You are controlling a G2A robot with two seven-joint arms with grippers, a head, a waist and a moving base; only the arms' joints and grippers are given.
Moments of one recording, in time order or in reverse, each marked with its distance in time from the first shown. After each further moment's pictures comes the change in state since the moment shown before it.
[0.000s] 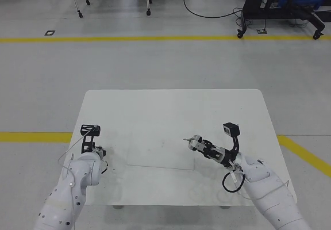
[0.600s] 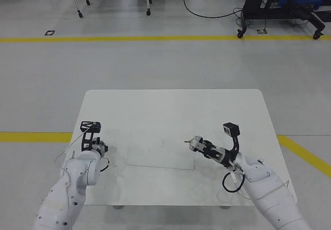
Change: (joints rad) left arm 0.018 -0.013 -0.049 -0.023 -0.092 -0.064 0.121; right arm 0.000 0.000 0.000 0.000 0.000 0.000 0.000
